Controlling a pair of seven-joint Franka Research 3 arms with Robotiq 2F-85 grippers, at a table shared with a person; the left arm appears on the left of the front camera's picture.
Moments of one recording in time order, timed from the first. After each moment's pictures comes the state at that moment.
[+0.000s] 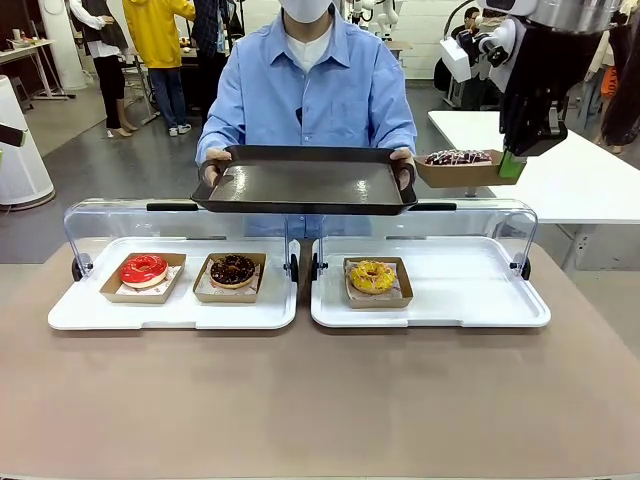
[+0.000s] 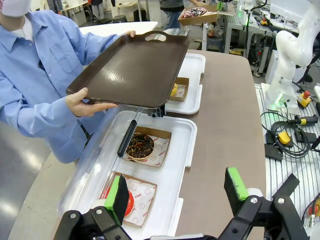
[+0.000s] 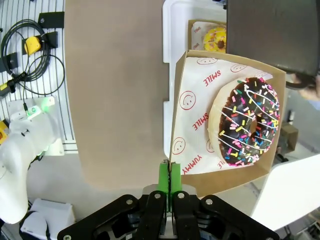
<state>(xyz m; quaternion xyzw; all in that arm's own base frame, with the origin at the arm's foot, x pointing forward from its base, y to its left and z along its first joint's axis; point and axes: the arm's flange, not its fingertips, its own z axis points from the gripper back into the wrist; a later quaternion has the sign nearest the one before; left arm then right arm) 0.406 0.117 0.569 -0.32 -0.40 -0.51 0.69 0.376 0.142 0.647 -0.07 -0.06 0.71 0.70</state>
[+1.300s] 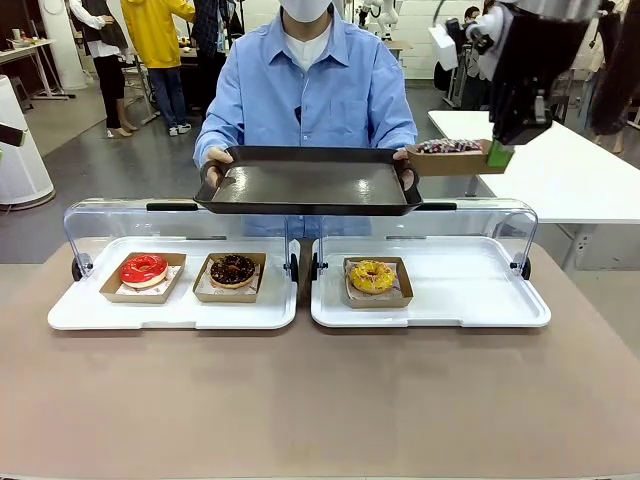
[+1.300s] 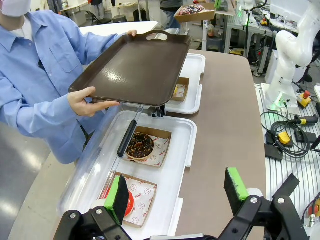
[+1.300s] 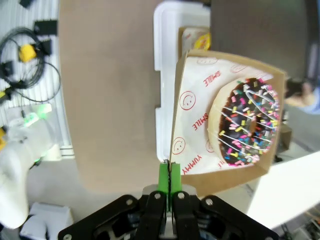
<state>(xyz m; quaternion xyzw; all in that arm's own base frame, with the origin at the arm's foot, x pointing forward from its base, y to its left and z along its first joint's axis) 0.406 0.117 0.569 -0.32 -0.40 -0.52 0.69 0.385 0.167 0.660 -0.08 -0.08 0.71 0.70</state>
